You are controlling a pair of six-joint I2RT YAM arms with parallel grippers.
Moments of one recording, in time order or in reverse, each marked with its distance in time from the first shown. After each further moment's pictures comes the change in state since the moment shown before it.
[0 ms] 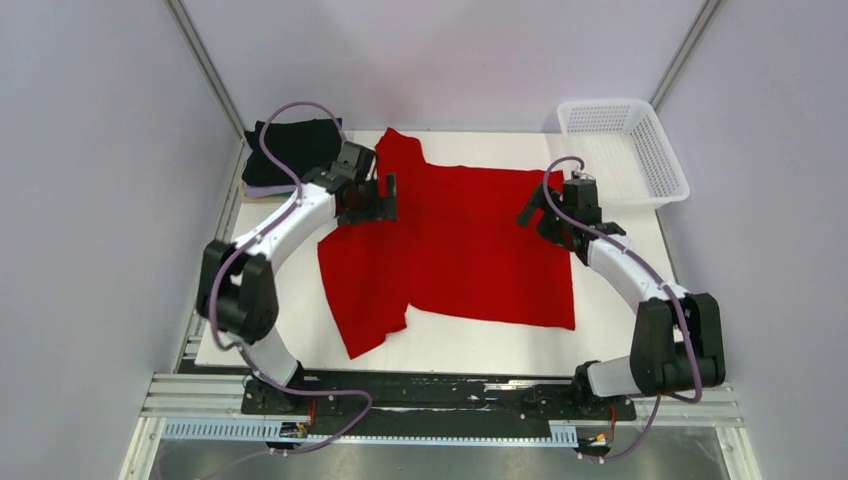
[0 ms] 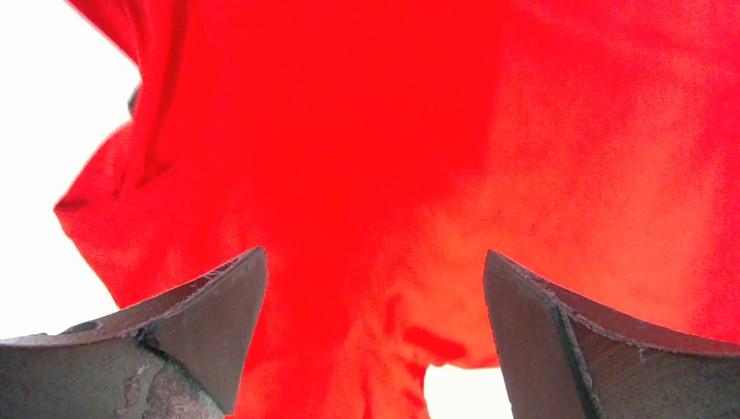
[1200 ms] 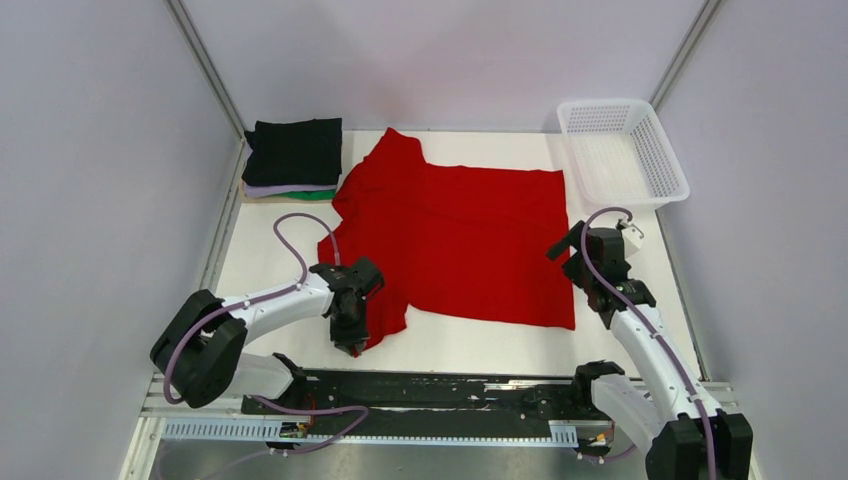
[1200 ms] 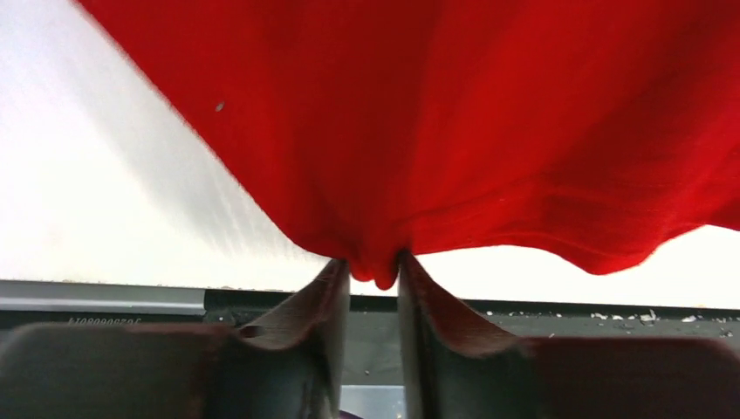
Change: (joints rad) left arm -0.335 -0.446 -0.800 -0.197 0.009 -0.373; right arm -0.010 -0.539 -0.326 -0.184 0.238 0.211
